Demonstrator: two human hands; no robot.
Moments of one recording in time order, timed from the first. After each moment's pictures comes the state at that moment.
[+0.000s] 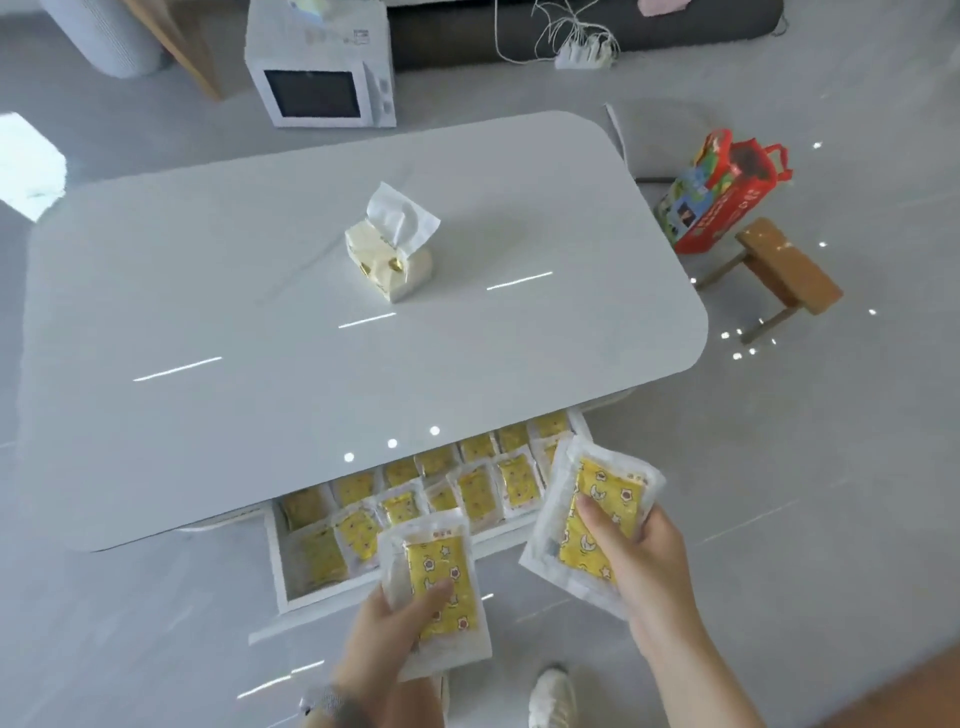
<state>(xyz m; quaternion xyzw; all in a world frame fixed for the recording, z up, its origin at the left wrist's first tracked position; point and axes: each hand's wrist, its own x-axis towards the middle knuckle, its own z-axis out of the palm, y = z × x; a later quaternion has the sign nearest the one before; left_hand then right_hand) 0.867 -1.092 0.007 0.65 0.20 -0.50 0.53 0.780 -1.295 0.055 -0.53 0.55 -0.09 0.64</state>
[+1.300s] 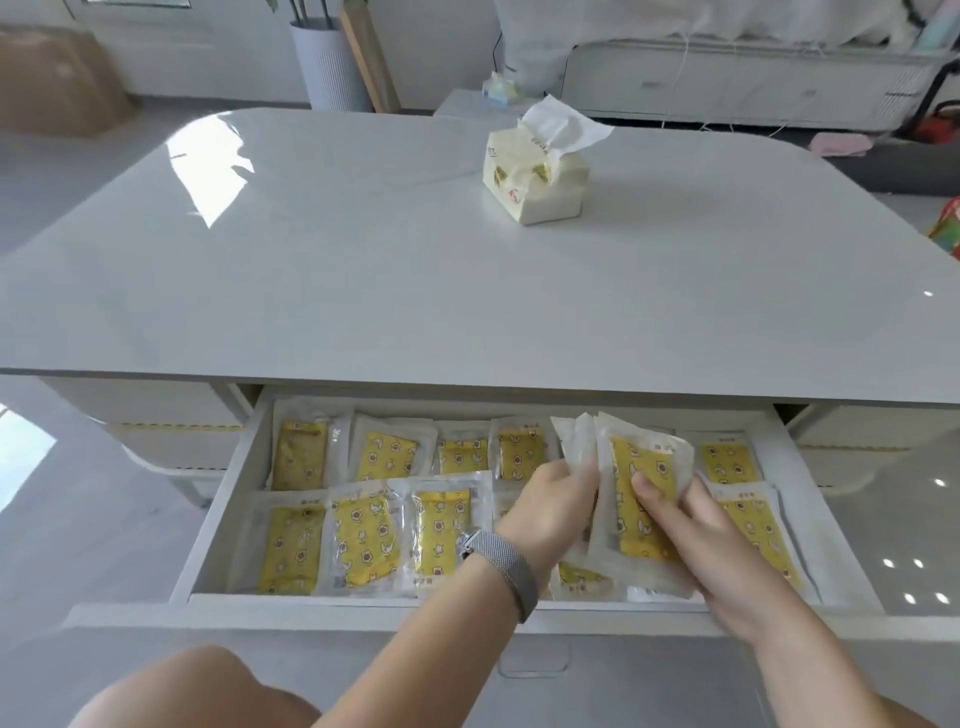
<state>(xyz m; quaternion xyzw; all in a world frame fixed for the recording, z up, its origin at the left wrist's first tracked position) 0.894 -1.189 -0.292 0.70 -0.01 -0.40 0.60 0.818 -1.320 -0.292 -0.66 0.27 0.03 0.70</state>
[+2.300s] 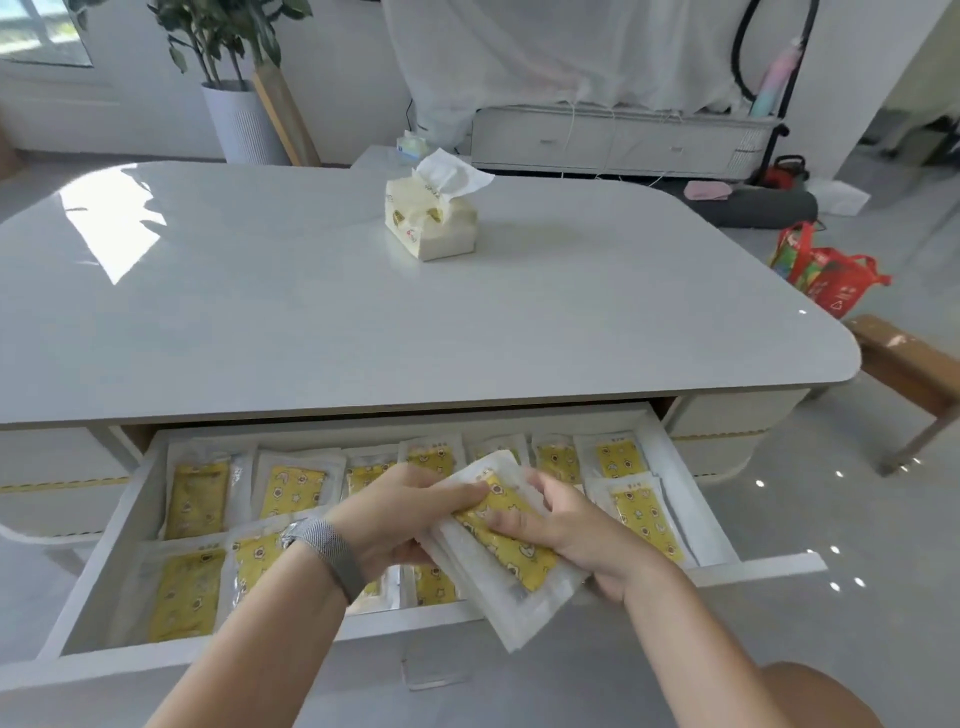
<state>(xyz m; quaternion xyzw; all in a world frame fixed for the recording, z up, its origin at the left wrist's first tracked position) 0.898 -1.157 -0.265 0.72 -0.05 -0.44 0.54 0.813 -1.326 -0.284 -0.69 0.19 0.14 0.69</state>
